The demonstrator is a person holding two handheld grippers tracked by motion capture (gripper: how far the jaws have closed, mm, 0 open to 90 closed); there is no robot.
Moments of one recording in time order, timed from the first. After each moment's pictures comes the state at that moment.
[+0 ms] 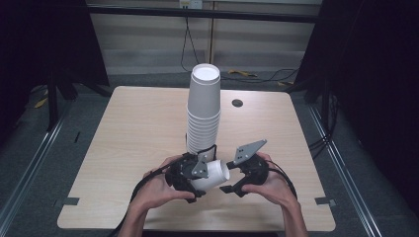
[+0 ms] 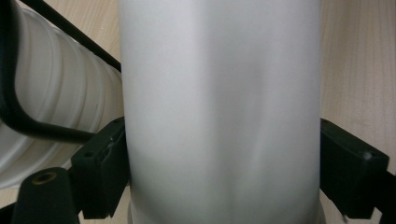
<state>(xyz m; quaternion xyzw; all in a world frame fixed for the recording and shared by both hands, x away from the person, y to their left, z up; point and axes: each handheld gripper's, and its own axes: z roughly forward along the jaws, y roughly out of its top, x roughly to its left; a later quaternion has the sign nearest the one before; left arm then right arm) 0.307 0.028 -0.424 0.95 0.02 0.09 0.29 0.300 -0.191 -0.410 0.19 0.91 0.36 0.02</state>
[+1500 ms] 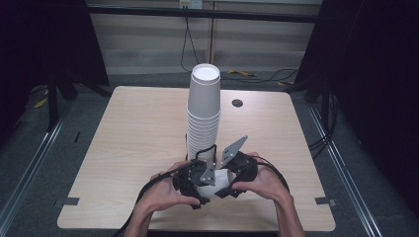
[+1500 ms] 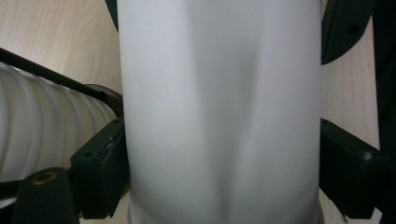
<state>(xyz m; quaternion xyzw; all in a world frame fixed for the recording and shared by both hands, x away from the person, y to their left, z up) 0.298 0.012 -0.436 0.96 -0.02 0.06 0.27 0.316 -0.168 -0.416 0.14 0.94 0.30 -0.05</state>
